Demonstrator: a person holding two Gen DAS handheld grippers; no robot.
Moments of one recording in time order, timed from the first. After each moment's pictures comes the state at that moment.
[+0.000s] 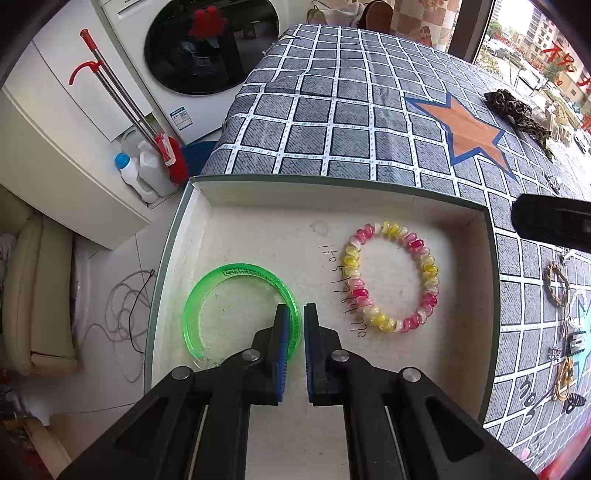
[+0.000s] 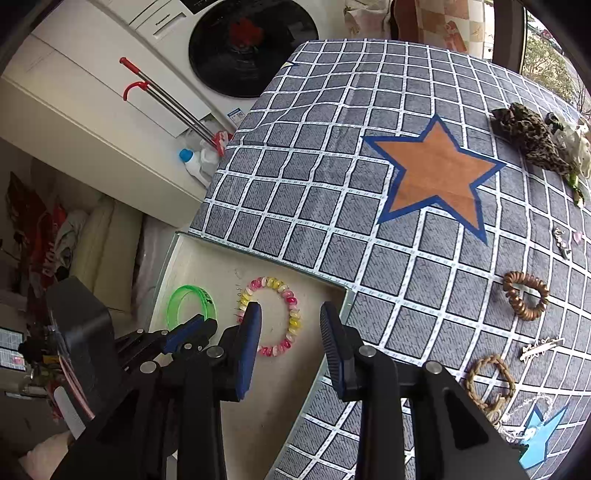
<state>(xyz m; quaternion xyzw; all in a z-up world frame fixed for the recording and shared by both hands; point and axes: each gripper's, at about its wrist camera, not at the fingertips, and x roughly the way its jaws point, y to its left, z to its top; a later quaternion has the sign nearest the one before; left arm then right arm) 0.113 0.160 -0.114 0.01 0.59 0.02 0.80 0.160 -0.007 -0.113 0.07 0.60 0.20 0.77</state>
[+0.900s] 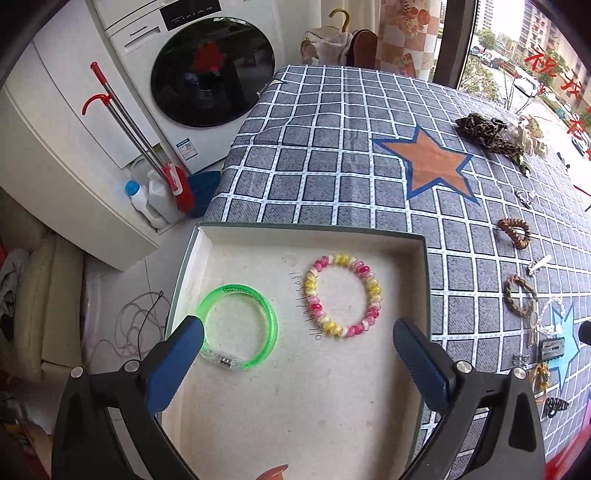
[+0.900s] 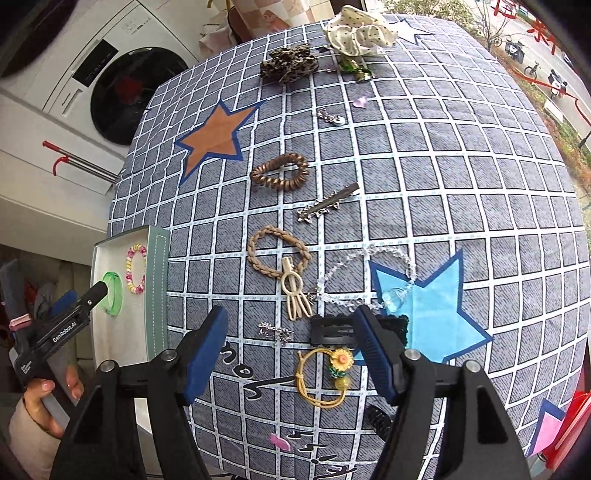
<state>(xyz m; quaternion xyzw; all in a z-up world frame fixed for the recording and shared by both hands) 0.090 0.120 -0.104 0.02 0.56 0.01 0.83 0.066 -0.195 -0.109 0.16 0.61 0.03 0.78</state>
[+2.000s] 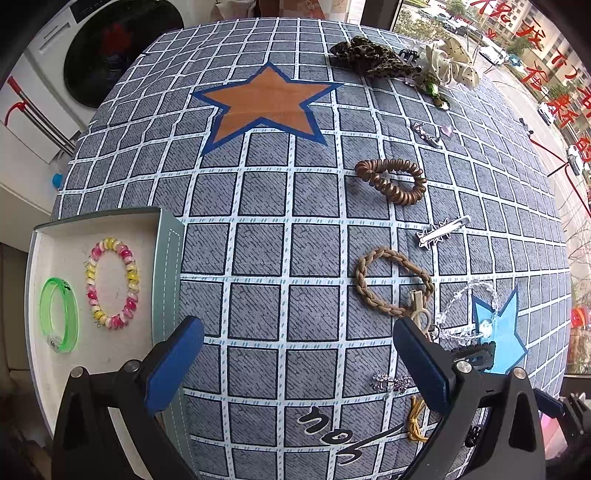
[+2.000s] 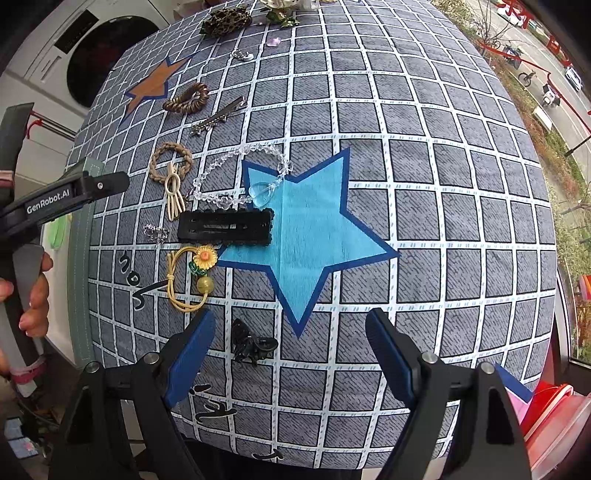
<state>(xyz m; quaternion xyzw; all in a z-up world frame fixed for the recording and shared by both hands) 0.120 -0.043 -0.159 0.00 0.62 -0.07 0.78 -0.007 -0.259 -0.144 0.09 0.65 0.02 0.75</state>
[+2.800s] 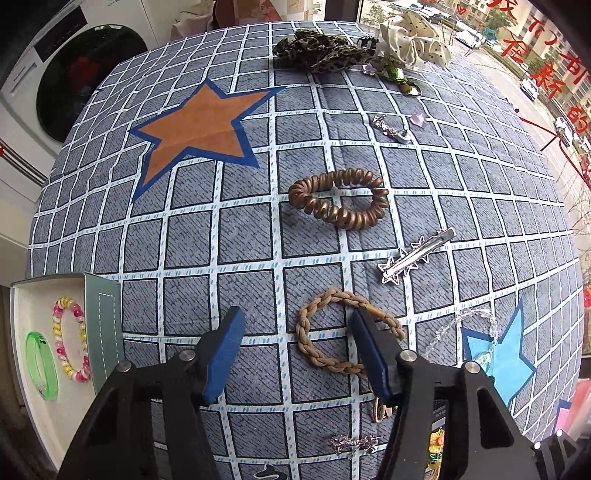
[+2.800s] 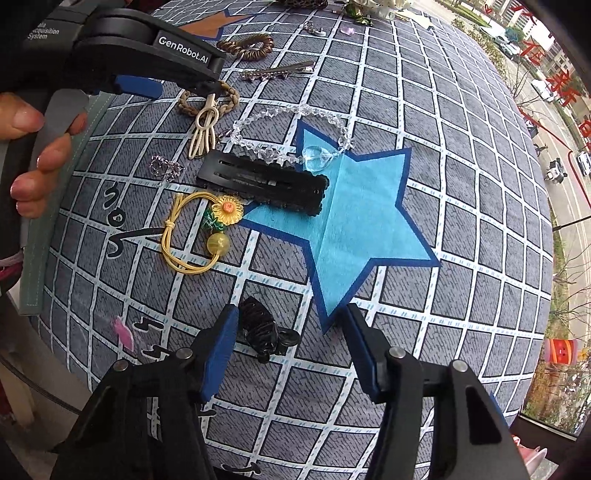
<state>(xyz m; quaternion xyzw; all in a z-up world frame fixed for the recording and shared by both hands) 0.147 -0.105 -0.179 0.06 0.60 -0.11 0.79 -0.021 -0.206 -0.178 -0.06 0.64 0.04 0.76</state>
